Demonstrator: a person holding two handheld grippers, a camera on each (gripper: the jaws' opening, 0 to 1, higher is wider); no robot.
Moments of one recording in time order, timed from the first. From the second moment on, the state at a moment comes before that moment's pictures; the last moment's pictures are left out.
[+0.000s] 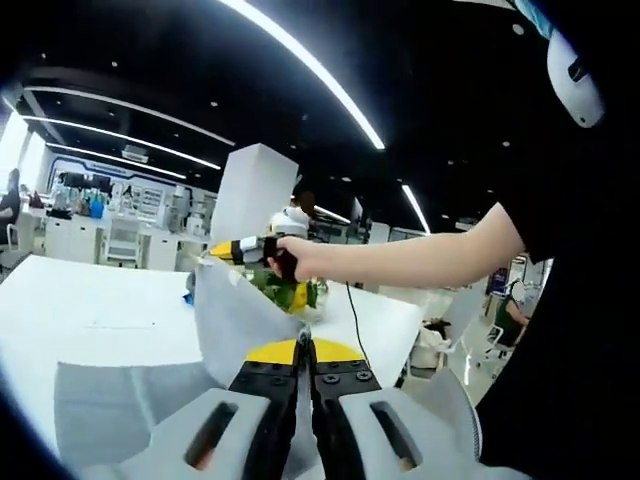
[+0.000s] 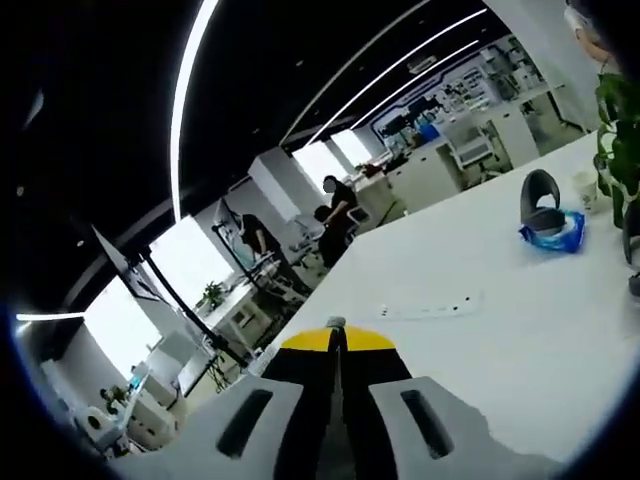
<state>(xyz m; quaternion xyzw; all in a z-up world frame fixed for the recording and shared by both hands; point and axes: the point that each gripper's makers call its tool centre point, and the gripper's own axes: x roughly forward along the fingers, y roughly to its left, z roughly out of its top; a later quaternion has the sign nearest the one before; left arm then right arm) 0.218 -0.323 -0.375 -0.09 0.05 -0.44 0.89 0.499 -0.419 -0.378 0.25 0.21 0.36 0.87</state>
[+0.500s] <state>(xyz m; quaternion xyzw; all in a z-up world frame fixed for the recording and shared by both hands) 0.226 -0.262 -0.387 -0.10 0.04 -0.38 0.92 0.524 -0.350 -0.392 0.31 0.25 0.38 0.83</state>
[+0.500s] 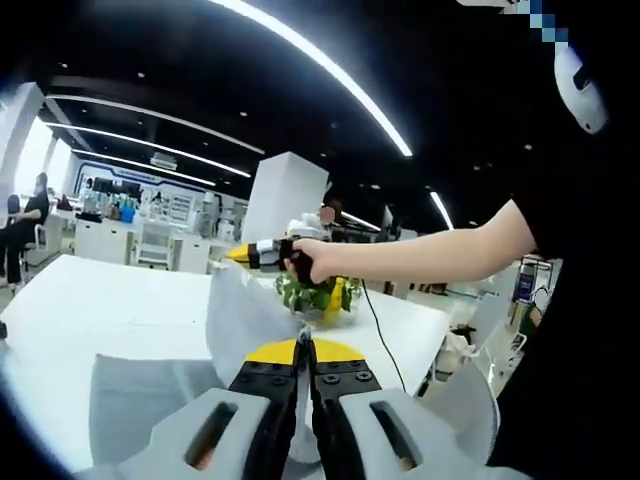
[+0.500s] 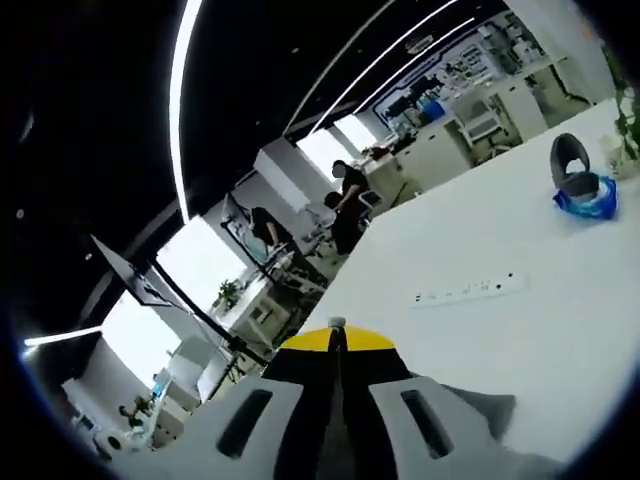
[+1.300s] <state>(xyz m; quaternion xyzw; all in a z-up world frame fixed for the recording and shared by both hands) 0.228 -0.177 -0.456 -0.09 0.11 -0.26 0.96 0.515 -0.279 -0.429 0.31 0.30 0.42 0.80</state>
